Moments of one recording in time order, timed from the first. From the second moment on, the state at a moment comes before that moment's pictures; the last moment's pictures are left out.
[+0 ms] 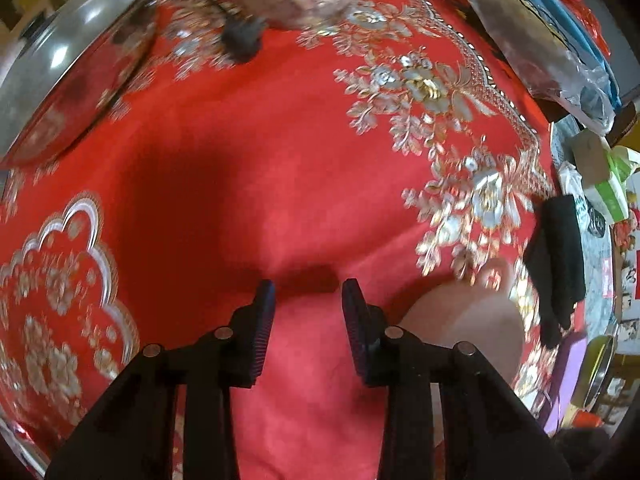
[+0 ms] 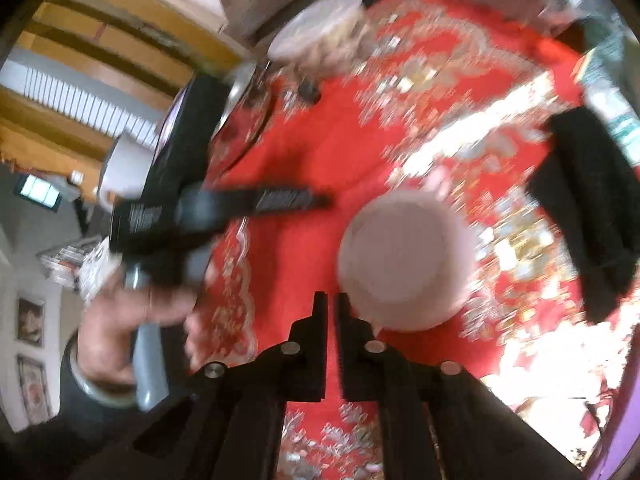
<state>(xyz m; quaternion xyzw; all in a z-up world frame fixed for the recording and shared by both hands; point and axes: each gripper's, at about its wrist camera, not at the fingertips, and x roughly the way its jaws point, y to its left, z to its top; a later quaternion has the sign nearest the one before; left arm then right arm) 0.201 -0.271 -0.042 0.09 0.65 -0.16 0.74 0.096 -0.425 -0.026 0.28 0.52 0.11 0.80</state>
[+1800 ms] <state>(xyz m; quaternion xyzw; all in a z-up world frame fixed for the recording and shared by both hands) 0.130 -0.252 -0.051 0.10 0.61 -0.17 0.77 0.159 -0.450 -0.037 0.36 0.55 0.12 0.75</state>
